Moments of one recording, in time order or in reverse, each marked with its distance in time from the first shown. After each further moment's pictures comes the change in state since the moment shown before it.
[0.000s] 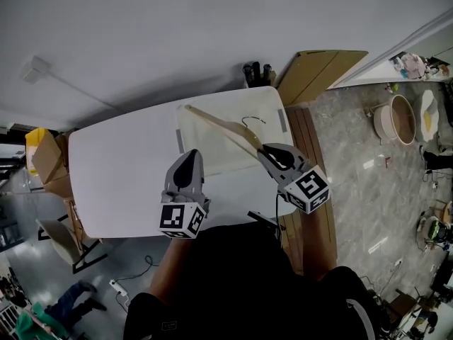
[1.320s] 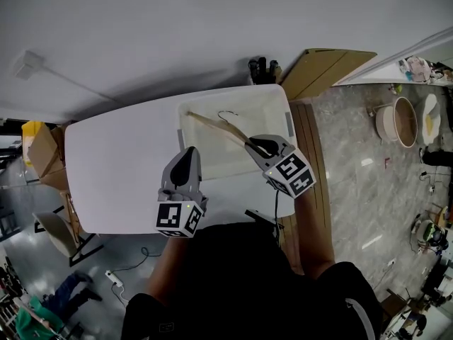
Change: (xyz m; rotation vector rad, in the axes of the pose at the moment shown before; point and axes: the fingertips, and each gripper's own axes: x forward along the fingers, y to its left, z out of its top) left arm 0.016 0.026 -0.010 -0.026 0.033 0.039; right arm 0.075 -0.013 -0.037 -0.029 0.251 0.085
